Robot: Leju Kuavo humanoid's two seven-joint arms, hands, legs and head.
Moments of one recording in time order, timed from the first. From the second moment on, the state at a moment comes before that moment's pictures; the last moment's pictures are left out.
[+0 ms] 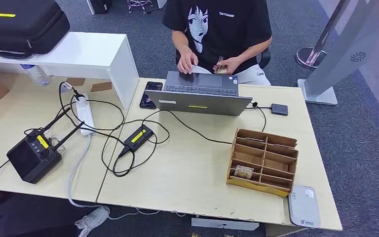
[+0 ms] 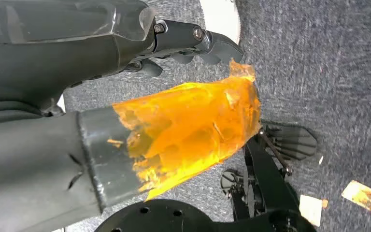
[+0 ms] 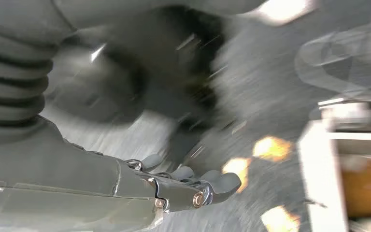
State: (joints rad) left arm -0.09 -0.09 1.42 -0.21 -1.16 -0.06 -0.12; right arm -0.08 0.11 -0.69 -0.25 0.22 0.28 -0.17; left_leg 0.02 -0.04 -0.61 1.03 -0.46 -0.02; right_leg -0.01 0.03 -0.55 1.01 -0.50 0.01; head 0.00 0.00
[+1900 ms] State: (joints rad) left arm -0.09 -0.10 1.42 -0.21 -1.20 -0.05 -0.17; right arm -0.01 0.23 -0.97 -1.41 -0.19 -0.41 -0.63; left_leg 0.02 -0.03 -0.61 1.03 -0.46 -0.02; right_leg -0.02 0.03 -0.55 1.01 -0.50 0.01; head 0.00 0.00
